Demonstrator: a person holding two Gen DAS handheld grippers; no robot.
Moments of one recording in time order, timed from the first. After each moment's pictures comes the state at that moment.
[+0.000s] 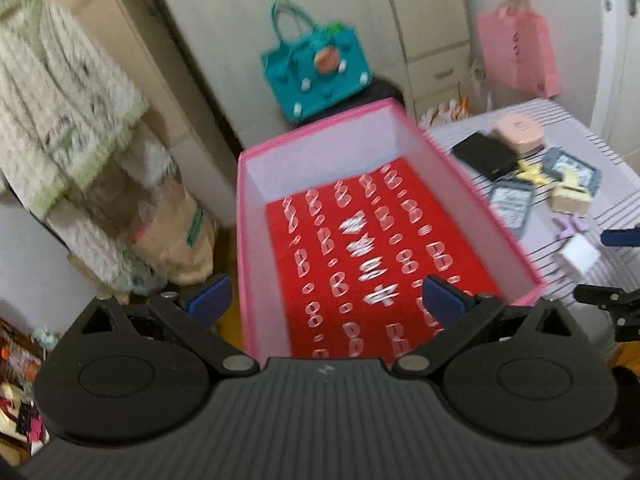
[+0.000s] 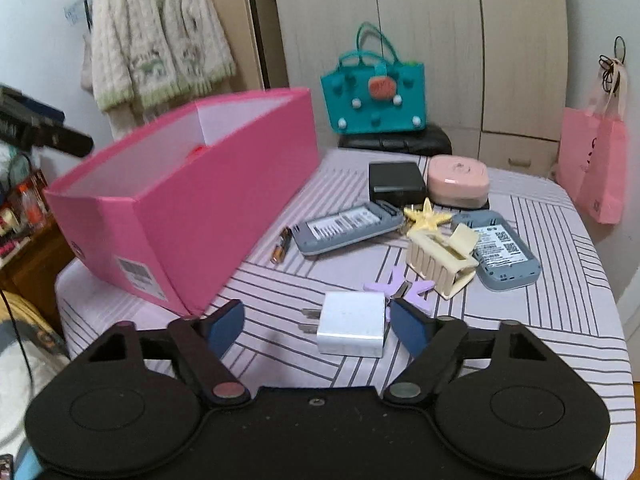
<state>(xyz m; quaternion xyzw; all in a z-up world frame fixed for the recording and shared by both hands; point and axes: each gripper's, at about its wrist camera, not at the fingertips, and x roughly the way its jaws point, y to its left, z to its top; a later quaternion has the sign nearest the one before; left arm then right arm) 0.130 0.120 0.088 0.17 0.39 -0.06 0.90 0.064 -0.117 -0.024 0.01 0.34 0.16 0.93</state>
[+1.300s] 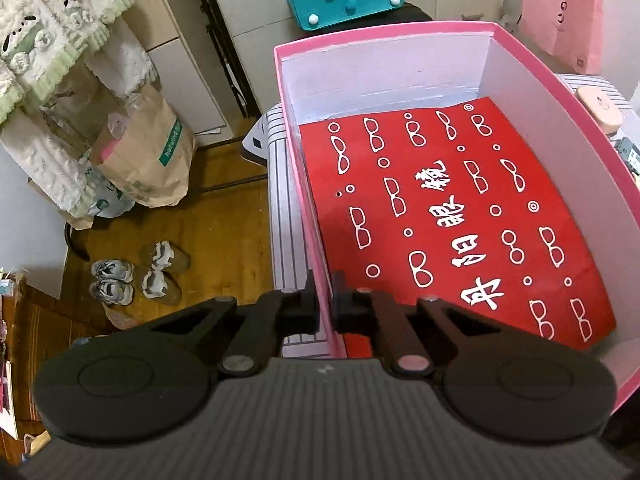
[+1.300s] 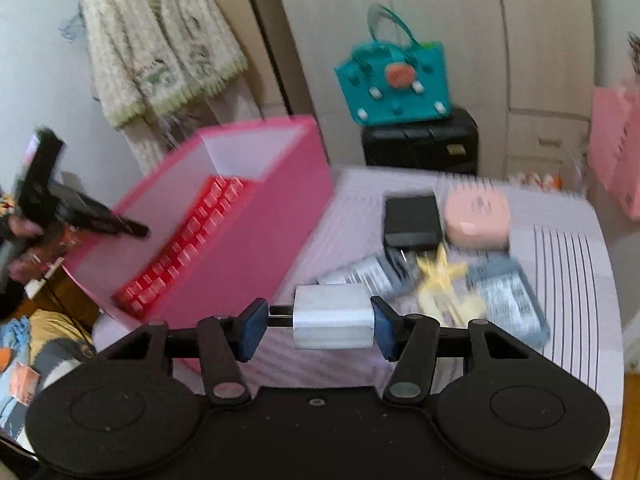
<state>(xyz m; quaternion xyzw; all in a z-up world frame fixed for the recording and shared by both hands) 0.229 0.187 0.023 0.11 0.49 -0.07 0.86 0.133 -0.133 0.047 0.06 0.38 0.22 0.90</state>
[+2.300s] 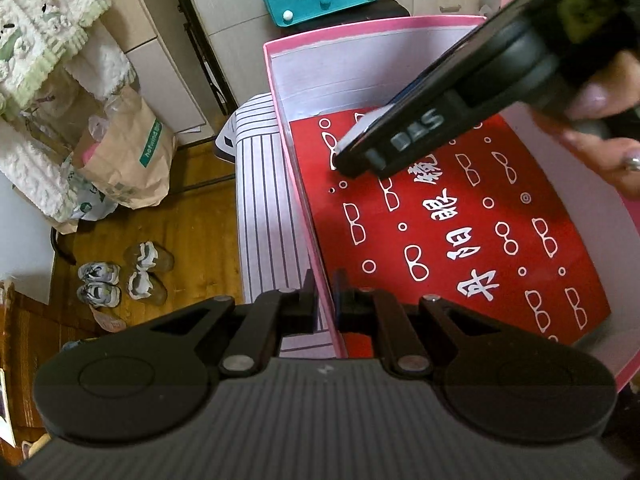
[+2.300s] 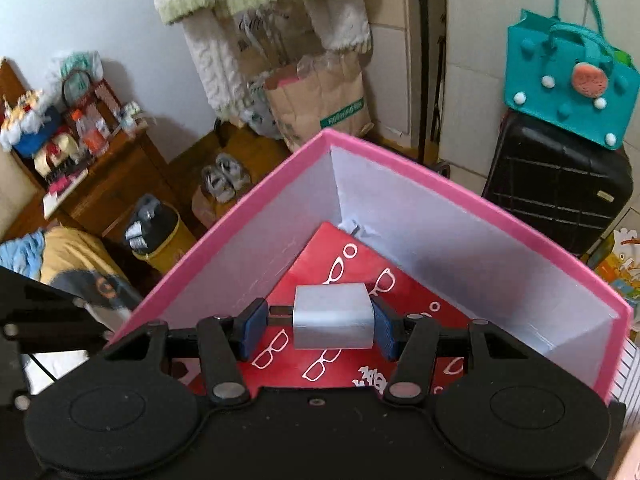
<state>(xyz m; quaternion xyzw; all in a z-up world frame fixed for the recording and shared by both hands) 0.229 0.176 0.023 0.12 0.50 -0.10 0.85 0.339 0.084 0.030 -0.06 0.50 0.34 0.79</state>
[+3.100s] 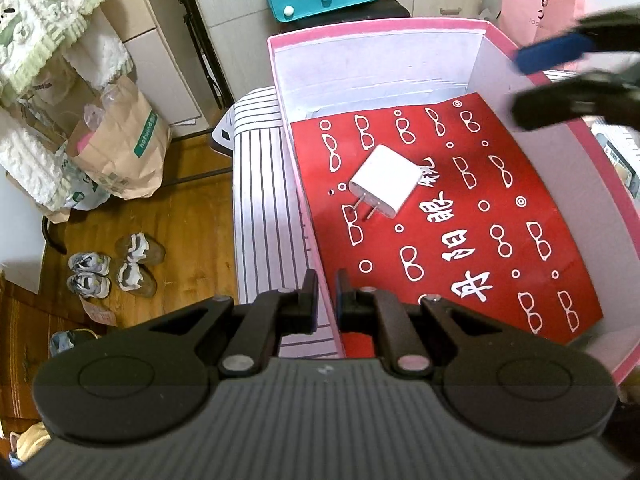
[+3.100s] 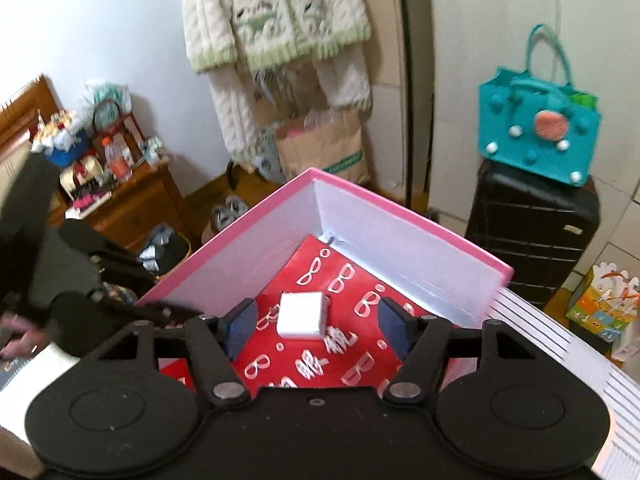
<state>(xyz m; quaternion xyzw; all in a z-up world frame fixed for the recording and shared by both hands) 0.234 0.186 0.024 0.09 0.51 -0.10 0.85 0.283 -0.014 0.091 -0.05 0.41 0.36 0.84</state>
